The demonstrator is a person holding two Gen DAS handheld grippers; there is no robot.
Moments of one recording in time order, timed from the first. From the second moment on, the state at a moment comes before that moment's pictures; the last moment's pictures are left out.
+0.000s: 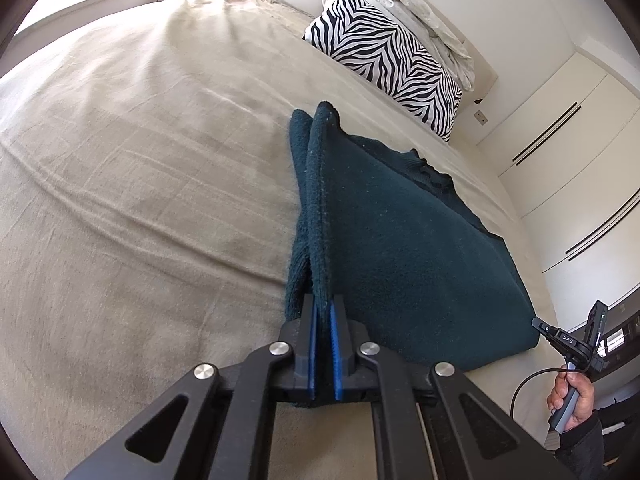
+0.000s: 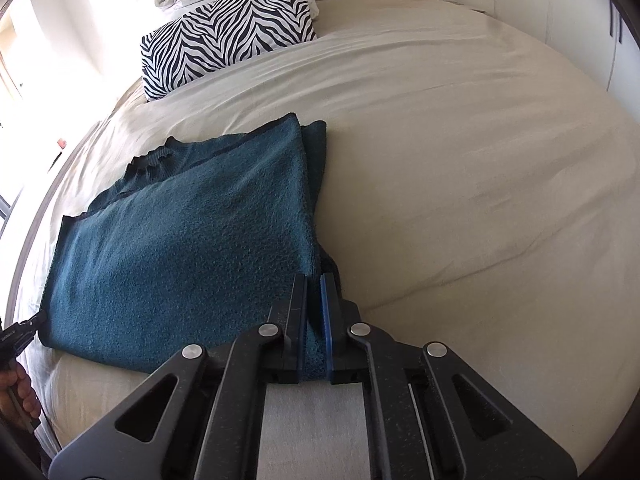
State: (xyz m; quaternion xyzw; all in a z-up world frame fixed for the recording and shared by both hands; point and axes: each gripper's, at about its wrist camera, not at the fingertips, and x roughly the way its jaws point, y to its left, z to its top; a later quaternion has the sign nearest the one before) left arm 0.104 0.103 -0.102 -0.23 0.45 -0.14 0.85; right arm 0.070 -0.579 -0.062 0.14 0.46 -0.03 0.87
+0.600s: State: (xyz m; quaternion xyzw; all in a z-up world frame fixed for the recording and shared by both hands) left arm 0.099 0.104 -0.113 -0.23 0.46 -0.14 0.84; right arm 0.058 -0.587 -0.074 0.17 0.47 -0.03 0.87
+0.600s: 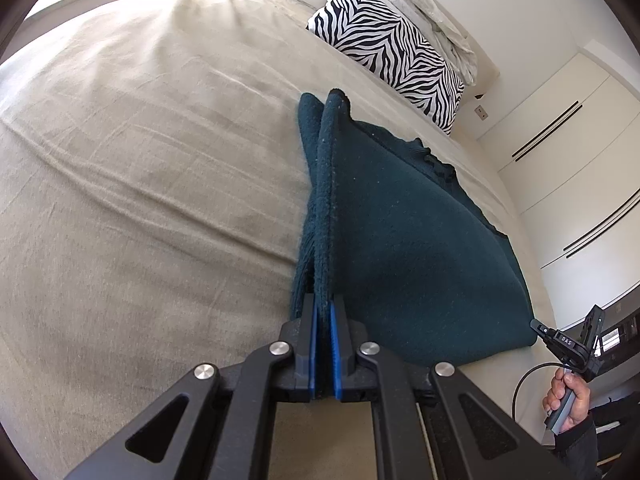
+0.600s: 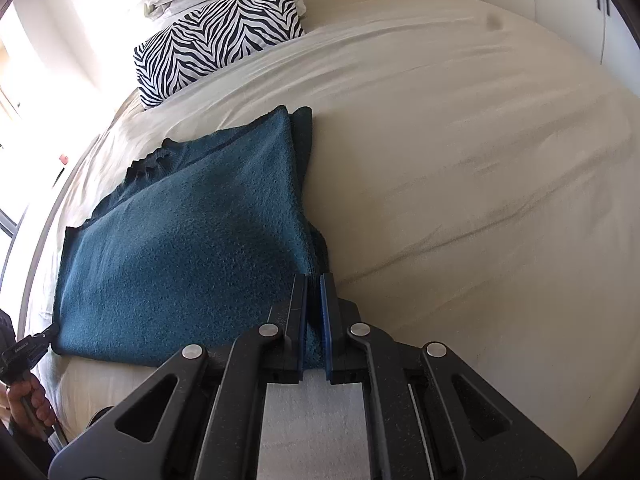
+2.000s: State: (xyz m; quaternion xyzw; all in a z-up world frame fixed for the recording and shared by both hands) left arm 0.130 0.050 -0.038 -0.10 0.41 -0.11 0.90; right arm 0.083 -0.559 -0.025 0.22 0.42 0.02 0.88
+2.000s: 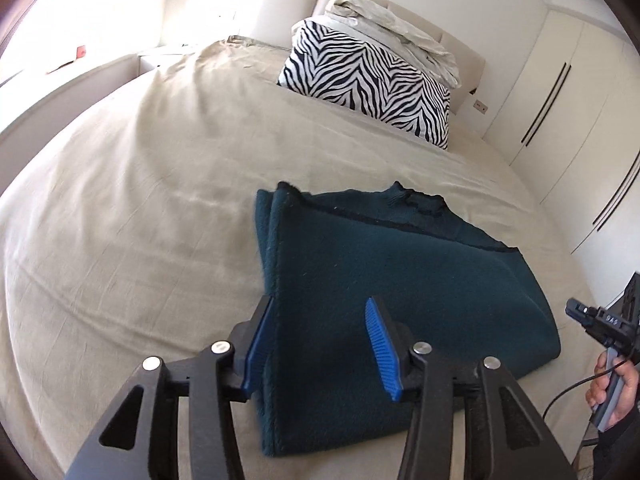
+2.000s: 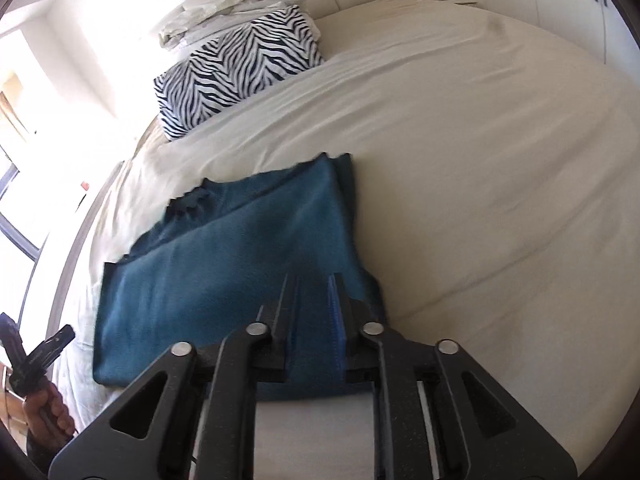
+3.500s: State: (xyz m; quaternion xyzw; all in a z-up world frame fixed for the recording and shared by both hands) left arm 0.103 -0.023 -0.100 -0.07 0.48 -0.15 0.86; right arm 0.111 -0.422 -0.114 0.43 0.47 0.26 0.73
